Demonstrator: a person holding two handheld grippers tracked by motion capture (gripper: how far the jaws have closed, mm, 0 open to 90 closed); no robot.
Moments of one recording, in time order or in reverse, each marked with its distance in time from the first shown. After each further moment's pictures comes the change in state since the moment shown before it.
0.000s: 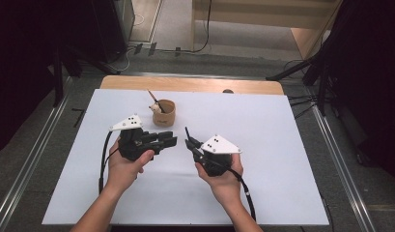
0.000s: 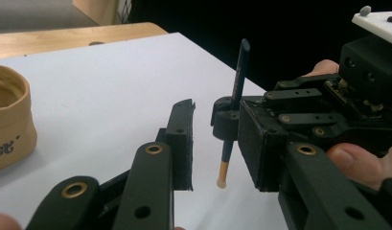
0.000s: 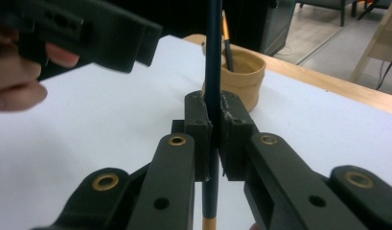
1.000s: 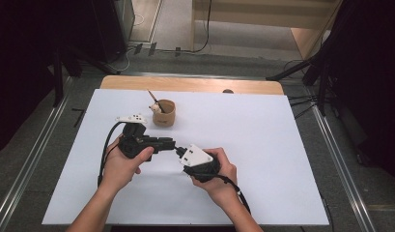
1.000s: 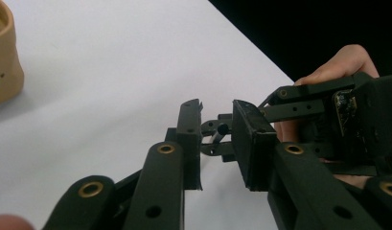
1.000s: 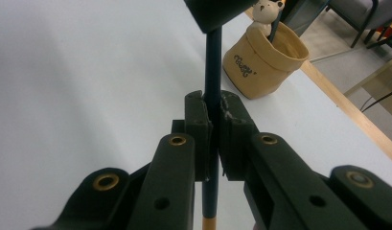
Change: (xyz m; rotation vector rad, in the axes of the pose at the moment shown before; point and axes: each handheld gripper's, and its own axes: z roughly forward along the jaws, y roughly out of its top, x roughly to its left) left arm 0.008 0.005 0.005 0.194 -0.009 -0.133; right arm 0.025 -0.004 0.018 0.182 0.001 -0.414
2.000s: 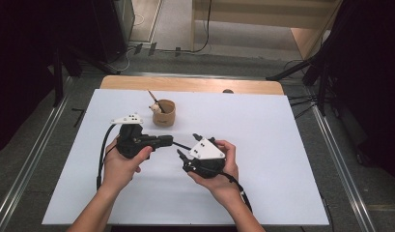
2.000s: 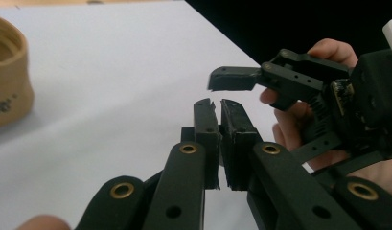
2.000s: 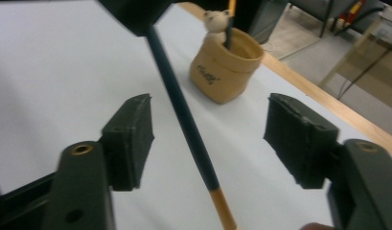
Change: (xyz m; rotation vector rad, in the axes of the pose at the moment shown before) left arm 0.000 -0.003 -0.007 -0.118 0.010 0.048; right arm -0.013 -0.004 -0.008 -0.073 -0.103 0.200
